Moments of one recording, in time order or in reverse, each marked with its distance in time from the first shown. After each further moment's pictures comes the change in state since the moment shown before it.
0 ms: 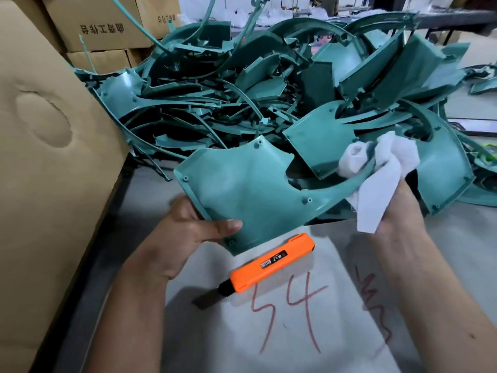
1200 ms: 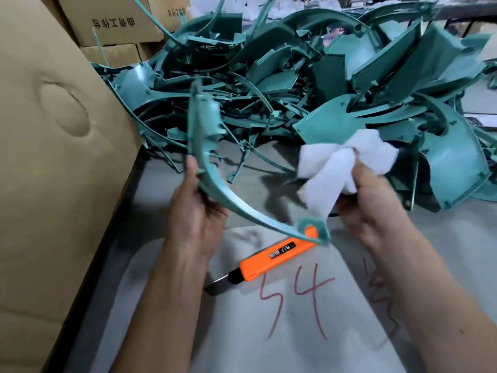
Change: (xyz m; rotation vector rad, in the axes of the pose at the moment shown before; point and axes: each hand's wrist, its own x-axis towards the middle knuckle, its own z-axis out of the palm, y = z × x) left_hand 0.019 0.001 0.021 -0.785 0.511 -0.004; right_hand -0.017 0.019 0.028 0.003 -0.164 0.090
